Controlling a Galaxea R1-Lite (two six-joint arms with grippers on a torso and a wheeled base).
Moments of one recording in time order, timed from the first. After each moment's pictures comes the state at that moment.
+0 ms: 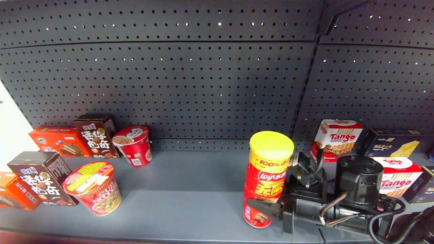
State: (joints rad) left arm -0.07 0.11 -0.30 0.32 0.03 -0.01; right arm 0.64 1.81 -0.44 -1.17 0.46 -0.07
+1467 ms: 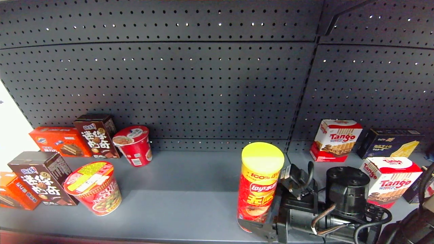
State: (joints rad) left arm -0.07 0.11 -0.30 0.32 0.03 -0.02; right arm 0.66 1.90 -0.39 -1.28 0.46 -0.07
